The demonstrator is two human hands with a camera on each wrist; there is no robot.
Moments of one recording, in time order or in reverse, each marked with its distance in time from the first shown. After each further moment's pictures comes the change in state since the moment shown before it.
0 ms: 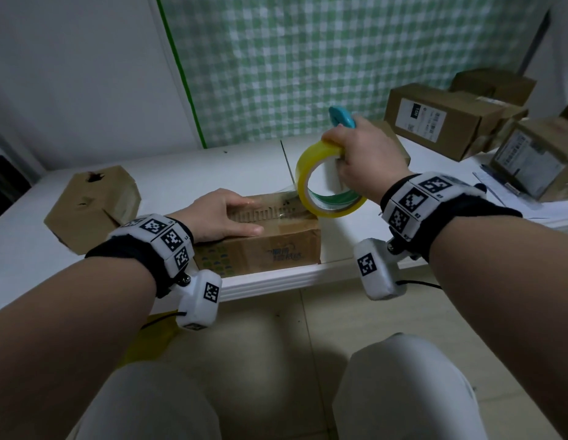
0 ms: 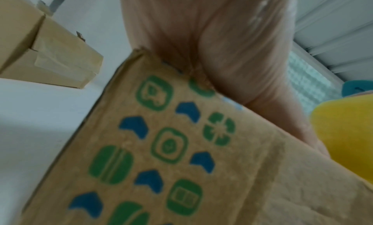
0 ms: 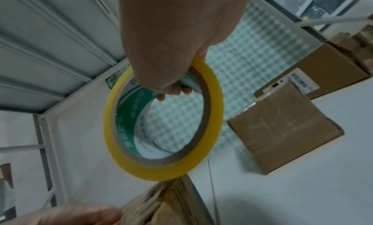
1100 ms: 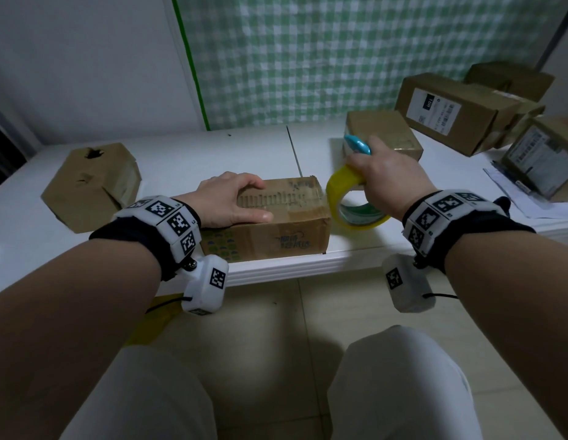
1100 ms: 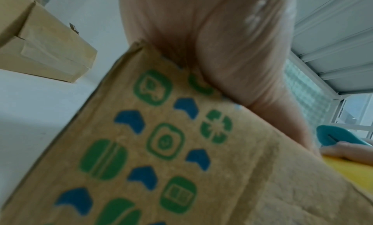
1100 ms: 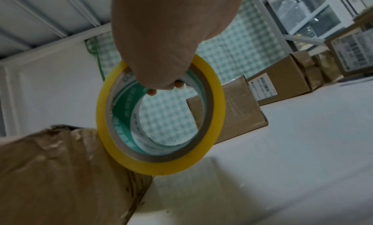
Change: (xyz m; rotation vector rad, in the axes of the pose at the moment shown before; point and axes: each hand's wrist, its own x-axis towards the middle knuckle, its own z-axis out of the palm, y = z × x) left_hand 0.004 0.001 0.001 0.184 -0.042 -0.047; right_hand -0.023 0.026 0.021 -0.308 -0.204 -0.095
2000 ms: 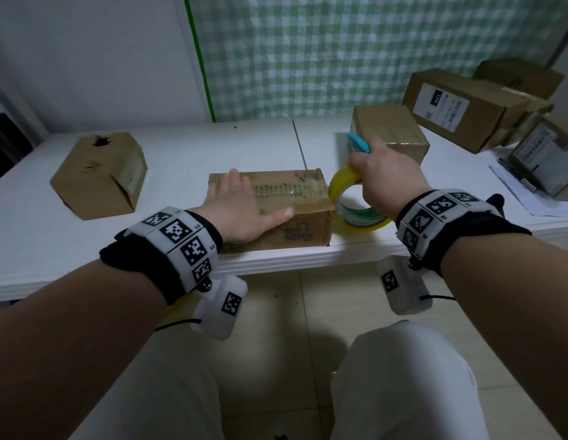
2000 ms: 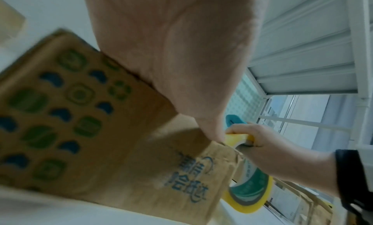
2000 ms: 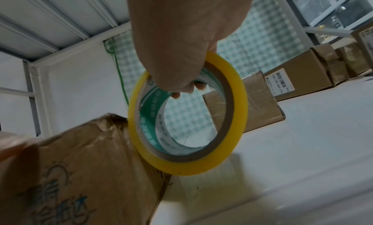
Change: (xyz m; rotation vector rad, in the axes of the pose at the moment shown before) left_hand -0.032 0.038 0.020 0.314 -0.118 -0.241; right_hand -0.005 -0.020 -0.003 -0.041 -0.072 0.068
